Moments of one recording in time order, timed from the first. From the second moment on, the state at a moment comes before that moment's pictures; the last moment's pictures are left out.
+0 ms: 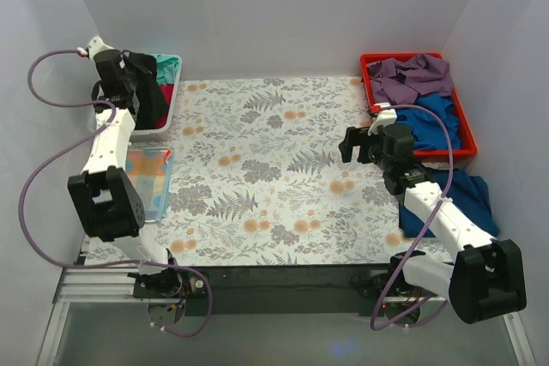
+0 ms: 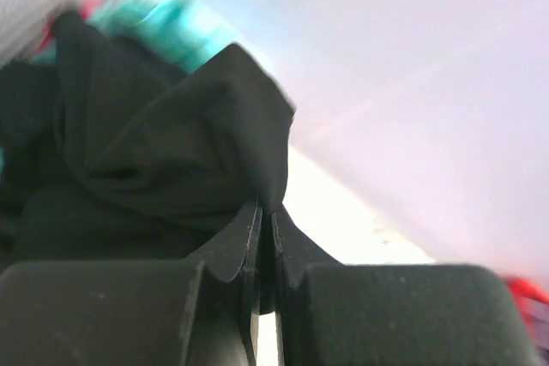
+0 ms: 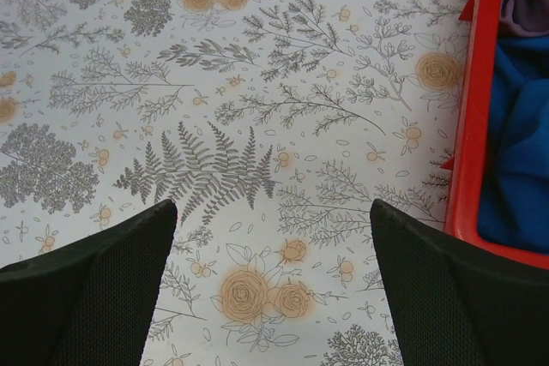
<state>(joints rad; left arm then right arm) 0.19 1.72 1.49 -0.07 -0.02 -0.60 0.28 1.13 0.67 0.04 -0.09 0.13</state>
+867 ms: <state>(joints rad) -0.25 1.28 0.95 0.22 0.32 -0.65 0.28 1.03 0.66 0.02 -0.10 0.21</state>
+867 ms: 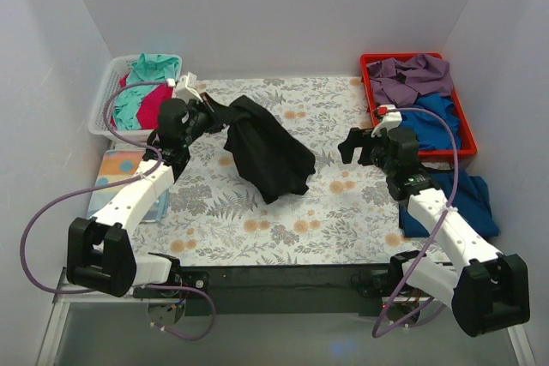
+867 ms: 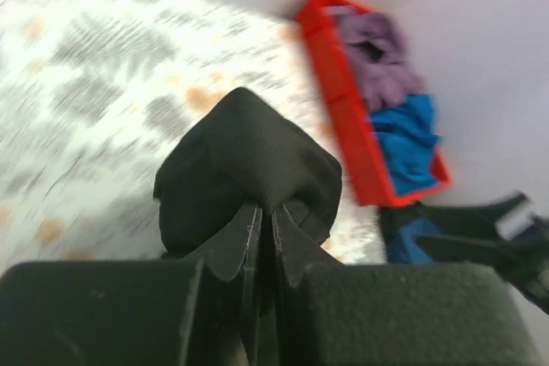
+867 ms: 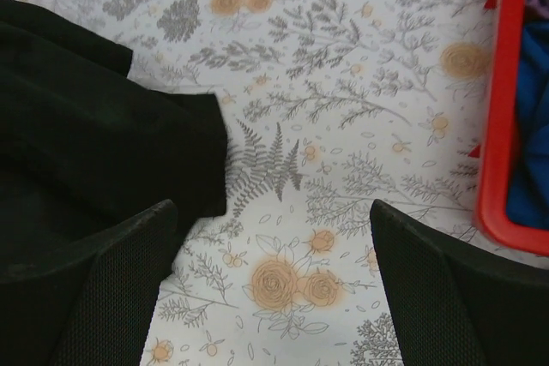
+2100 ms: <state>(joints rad) -0.29 1.18 0.66 -0.03 -0.20 -0.78 0.71 1.44 0.68 0.05 -0.06 0.22</state>
